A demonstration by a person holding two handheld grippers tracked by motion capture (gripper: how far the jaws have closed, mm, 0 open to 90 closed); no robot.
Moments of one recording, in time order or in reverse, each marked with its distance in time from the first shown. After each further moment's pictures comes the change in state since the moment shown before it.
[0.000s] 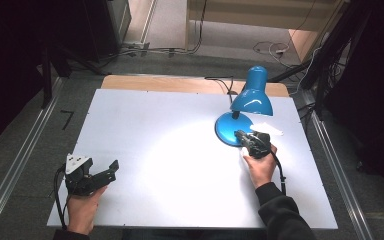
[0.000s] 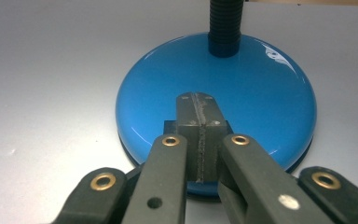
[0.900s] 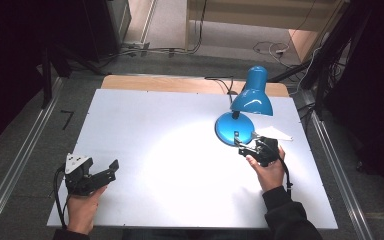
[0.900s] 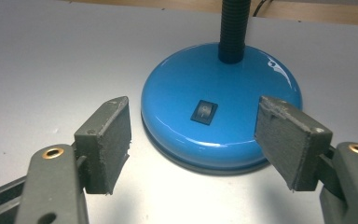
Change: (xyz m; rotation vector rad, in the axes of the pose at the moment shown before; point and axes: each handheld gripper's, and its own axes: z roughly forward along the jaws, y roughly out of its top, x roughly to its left) left arm 0.000 0.001 0.000 -0.003 -0.009 0.000; right arm 0.000 -0.002 -0.034 -0.018 0.037 -0.045
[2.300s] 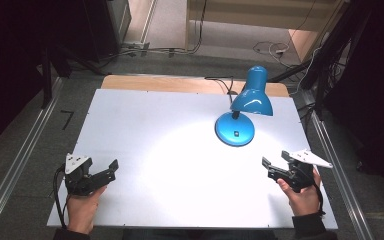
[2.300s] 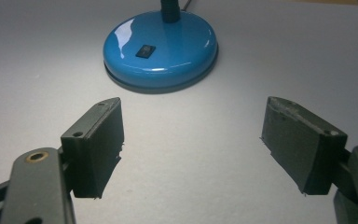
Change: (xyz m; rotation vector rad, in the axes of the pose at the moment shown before) left arm 0.001 0.000 -0.002 -0.001 0.020 -0.005; right arm -0.039 -0.041 -0.089 0.008 -0.075 0.019
